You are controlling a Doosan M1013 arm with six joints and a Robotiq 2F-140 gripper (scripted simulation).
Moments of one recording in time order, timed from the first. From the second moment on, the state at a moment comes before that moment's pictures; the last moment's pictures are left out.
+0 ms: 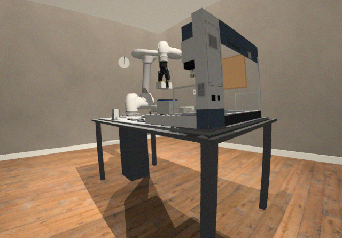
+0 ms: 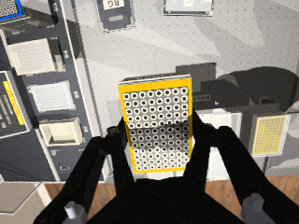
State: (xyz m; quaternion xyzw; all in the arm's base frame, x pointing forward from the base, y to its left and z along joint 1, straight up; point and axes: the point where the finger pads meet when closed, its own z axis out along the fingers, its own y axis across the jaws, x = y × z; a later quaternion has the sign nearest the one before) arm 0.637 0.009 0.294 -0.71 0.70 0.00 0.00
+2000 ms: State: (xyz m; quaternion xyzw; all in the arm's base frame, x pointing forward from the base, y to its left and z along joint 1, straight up) arm 0.817 0.007 0.295 -0.81 0.59 0.00 0.00
